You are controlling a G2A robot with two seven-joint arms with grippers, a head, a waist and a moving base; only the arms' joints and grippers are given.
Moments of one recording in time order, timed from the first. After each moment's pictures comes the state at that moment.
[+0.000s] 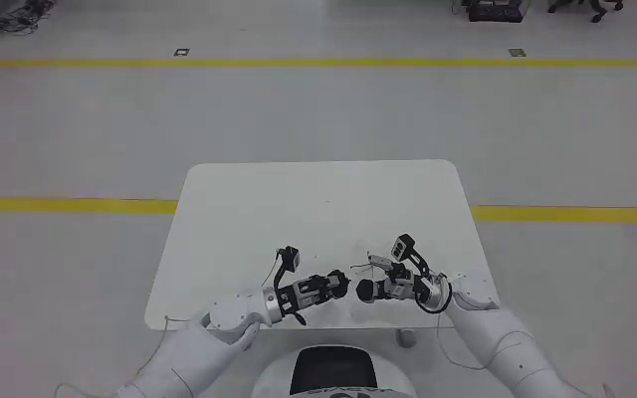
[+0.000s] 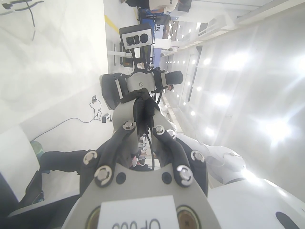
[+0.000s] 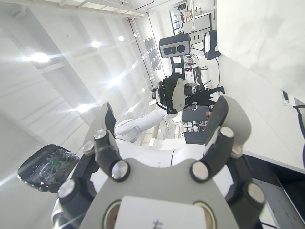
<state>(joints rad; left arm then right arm) 1.46 -1.07 -0.83 -1.49 -0.51 -0.27 -0.62 -1.41 -1.13 1.07 -1.14 0.74 -0.21 1.20</state>
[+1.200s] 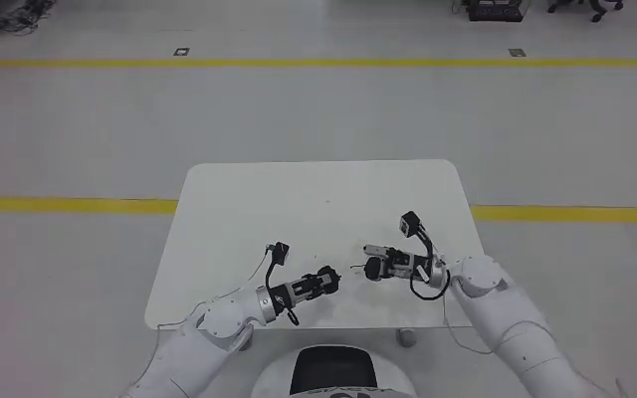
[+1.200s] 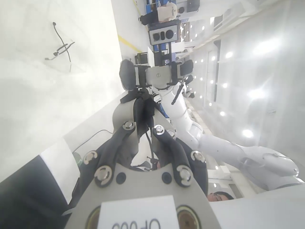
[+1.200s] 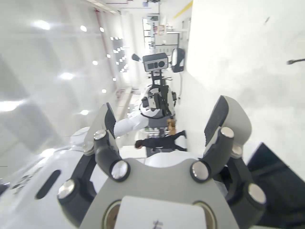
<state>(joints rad) 1.53 -1.09 -0.94 -1.51 -0.24 -0.34 -0.56 -1.37 -1.09 1.14 -1.30 0.32 -0.26 1.03</state>
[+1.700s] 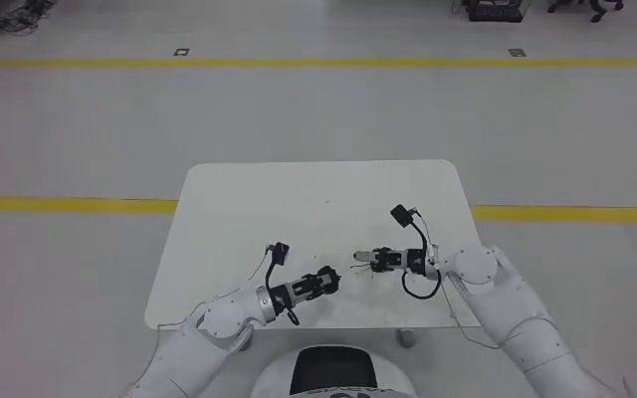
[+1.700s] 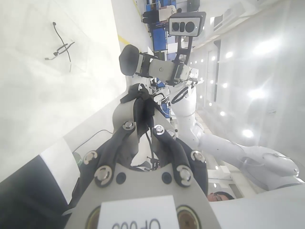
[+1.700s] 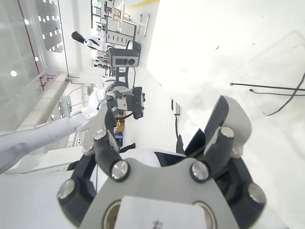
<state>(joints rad) 1.53 -1.09 -0.94 -1.51 -0.24 -0.34 -0.56 -1.35 -1.07 1.13 -1.43 -0.01 -0.28 0.98</state>
